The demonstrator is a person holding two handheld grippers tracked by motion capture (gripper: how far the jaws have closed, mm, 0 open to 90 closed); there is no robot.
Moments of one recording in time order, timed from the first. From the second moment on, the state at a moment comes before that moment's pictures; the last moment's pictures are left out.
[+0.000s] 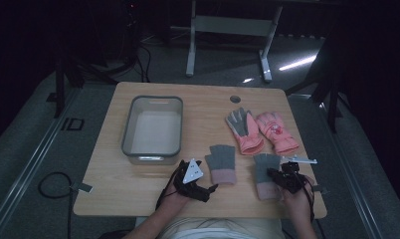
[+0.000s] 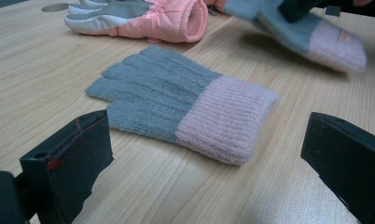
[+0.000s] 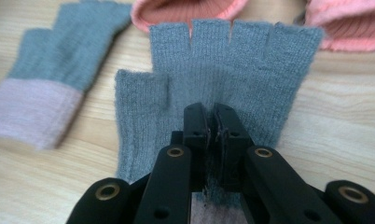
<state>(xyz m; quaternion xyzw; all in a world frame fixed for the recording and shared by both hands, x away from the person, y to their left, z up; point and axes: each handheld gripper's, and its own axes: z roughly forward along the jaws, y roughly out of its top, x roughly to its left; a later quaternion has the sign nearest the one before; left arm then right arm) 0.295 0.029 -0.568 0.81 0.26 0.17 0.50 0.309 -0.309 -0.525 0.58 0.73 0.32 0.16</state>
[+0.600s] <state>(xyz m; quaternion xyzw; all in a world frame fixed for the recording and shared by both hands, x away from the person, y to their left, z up) 0.295 0.029 -0.568 0.81 0.25 0.17 0.51 0.315 -0.312 -0.539 0.57 0.74 0.31 0.19</state>
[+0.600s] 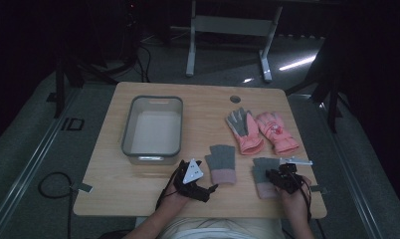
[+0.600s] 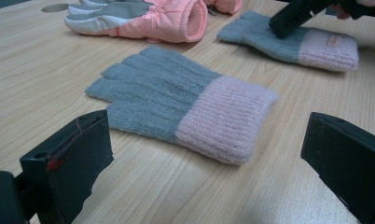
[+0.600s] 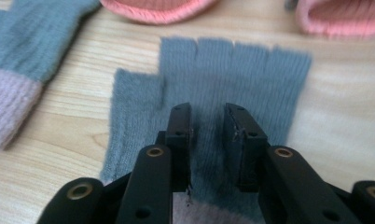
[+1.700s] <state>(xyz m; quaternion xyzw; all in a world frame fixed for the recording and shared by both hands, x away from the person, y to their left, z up) 0.296 0.030 -0.568 0.80 0.26 0.17 0.51 0.322 -0.327 -0.542 0.45 0.83 0.28 0.17</state>
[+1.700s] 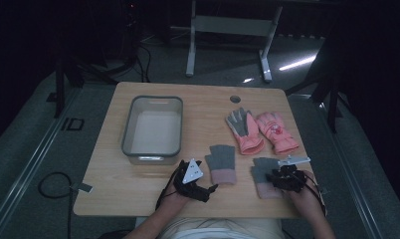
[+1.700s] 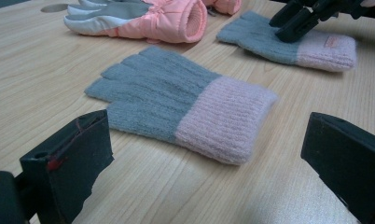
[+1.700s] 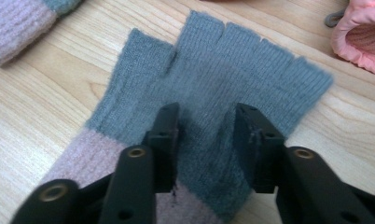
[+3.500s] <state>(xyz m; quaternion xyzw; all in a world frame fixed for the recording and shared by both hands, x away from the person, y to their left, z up) 0.294 0.030 -0.568 0.80 0.26 0.19 0.51 0.366 -0.186 -0.501 0.43 0.83 0.34 0.11</state>
